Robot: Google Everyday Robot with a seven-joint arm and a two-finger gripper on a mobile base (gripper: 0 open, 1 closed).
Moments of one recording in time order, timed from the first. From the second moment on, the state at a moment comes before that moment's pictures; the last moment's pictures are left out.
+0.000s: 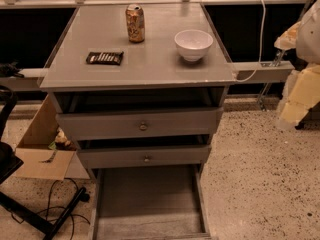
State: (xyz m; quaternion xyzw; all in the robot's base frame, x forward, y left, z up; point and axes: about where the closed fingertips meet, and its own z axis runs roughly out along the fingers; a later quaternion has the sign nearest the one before) arm 0.438 -0.217 0.976 -0.60 0.78 -0.03 0.16
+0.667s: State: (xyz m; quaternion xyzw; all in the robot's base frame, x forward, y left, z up) arm 0.443 -0.214 0.935 -0.60 0.78 -0.01 0.17
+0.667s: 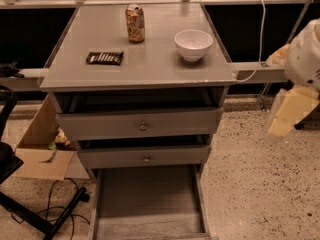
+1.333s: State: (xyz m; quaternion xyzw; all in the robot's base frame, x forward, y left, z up) arm 0.413 -0.198 0.786 -0.60 0.78 0.01 0.18
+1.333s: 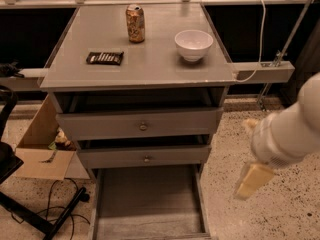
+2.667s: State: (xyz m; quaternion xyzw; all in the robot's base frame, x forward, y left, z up) arm 0.417 -0.197 0.591 -0.56 0.80 0.06 0.21
